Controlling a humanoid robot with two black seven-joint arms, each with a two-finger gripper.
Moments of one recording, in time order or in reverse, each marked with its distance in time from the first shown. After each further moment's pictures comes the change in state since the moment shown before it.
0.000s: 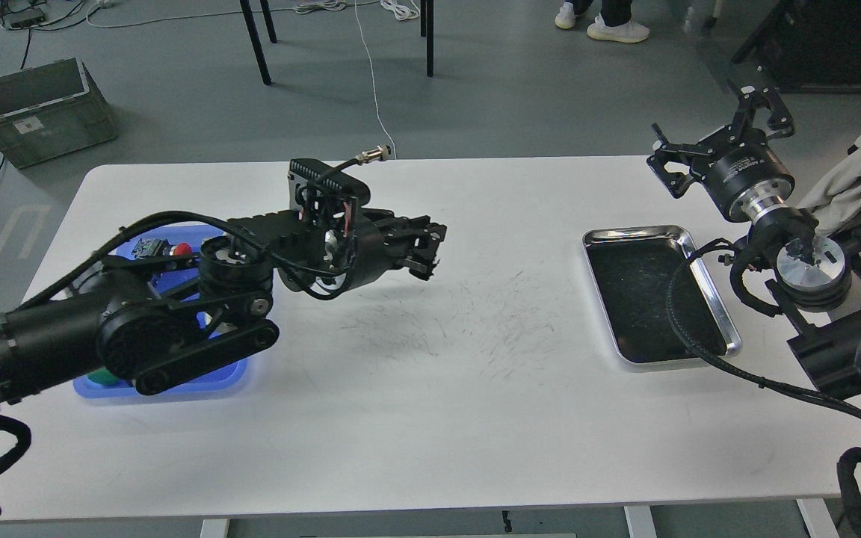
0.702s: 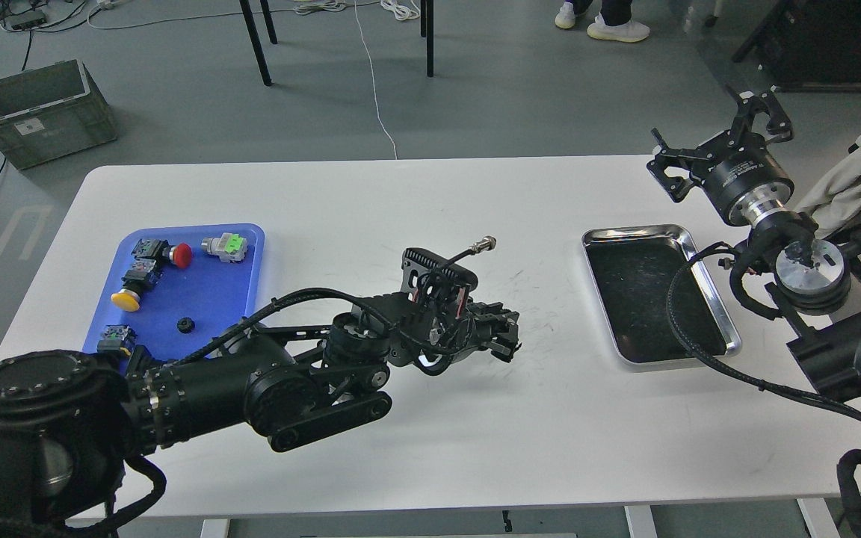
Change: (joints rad) left arm 0.075 -0.261 0.100 0.206 0.009 0.004 0.034; right arm -0.004 0.000 -0.005 -0.009 0.000 0.000 0.000
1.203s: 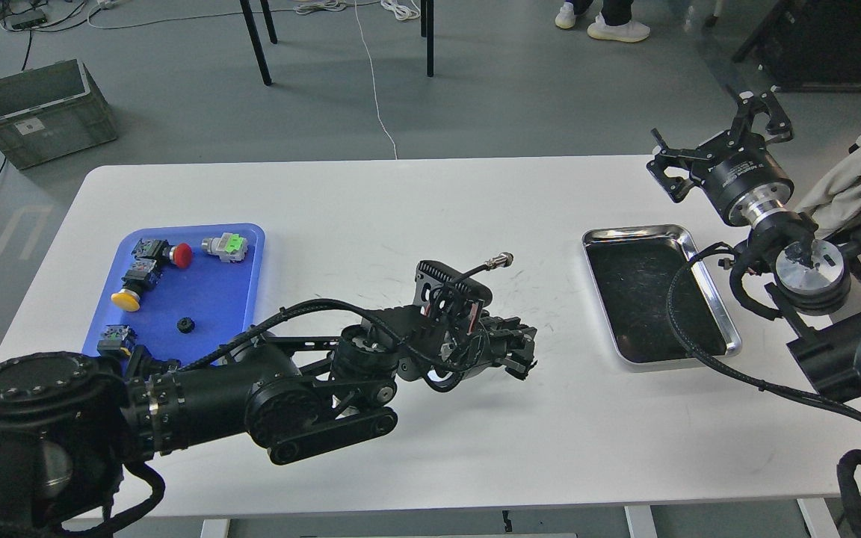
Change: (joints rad) left arm 0.003 0.000 0.007 -0.039 -0.010 0.005 0.008; right arm -0.001 0.000 0.000 0.000 0.000 0.000 0.000
